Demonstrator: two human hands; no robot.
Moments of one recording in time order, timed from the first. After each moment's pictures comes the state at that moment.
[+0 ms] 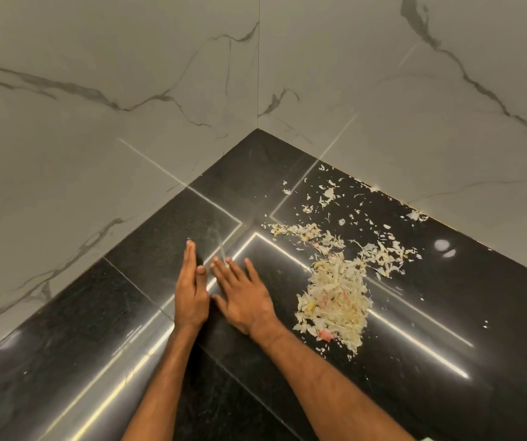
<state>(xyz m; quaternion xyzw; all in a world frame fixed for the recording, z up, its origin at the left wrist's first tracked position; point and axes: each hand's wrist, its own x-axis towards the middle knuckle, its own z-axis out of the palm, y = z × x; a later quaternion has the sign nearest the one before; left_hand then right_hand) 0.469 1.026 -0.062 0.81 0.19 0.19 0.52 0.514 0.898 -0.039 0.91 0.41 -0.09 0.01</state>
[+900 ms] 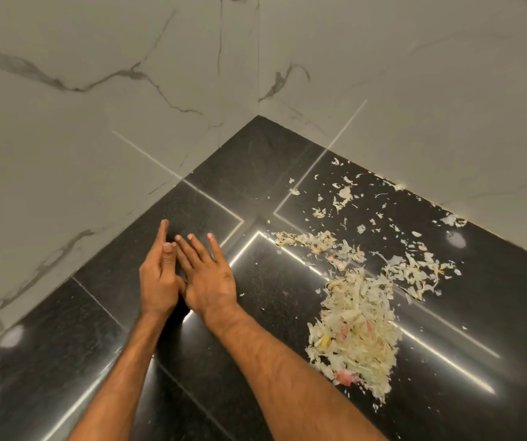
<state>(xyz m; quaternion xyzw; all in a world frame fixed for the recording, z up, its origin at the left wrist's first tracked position) 0.527 1.084 -0.060 0.79 0.22 0.20 0.53 0.570 0.989 -0.047 0.90 0.42 -0.07 0.11</state>
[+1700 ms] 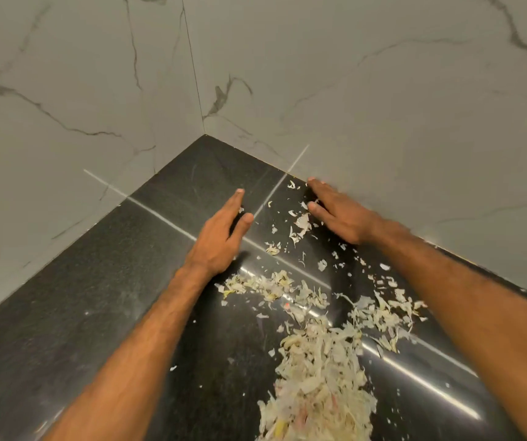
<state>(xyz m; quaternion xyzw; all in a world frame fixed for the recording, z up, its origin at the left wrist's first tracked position) 0.732 0.972 -0.051 0.90 -0.01 0.05 0.43 0.851 0.718 -0.023 0.93 0.30 -0.16 -0.12</state>
